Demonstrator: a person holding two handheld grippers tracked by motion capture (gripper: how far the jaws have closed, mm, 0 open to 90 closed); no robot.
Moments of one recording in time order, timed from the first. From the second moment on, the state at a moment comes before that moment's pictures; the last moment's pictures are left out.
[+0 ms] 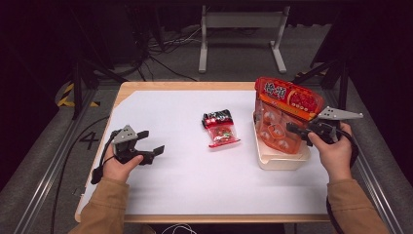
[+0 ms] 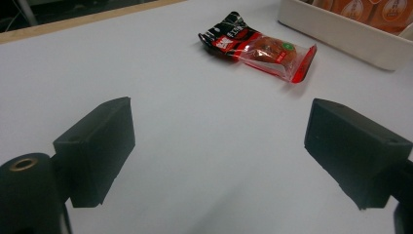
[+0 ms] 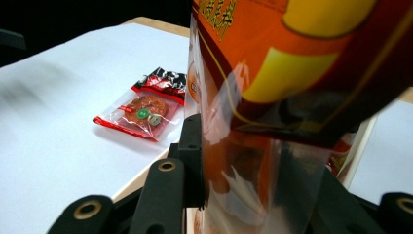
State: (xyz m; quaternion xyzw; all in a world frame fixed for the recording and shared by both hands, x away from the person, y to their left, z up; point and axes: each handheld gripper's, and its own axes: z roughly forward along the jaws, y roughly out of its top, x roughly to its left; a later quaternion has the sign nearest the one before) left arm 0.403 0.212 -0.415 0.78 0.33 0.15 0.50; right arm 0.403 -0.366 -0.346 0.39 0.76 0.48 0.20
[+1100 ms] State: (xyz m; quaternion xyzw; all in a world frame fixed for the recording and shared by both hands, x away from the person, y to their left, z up) left arm 0.402 0.214 -0.416 0.78 0.34 0.15 0.50; right arm 0.399 -0.382 -0.356 0.43 0.73 0.49 0.22
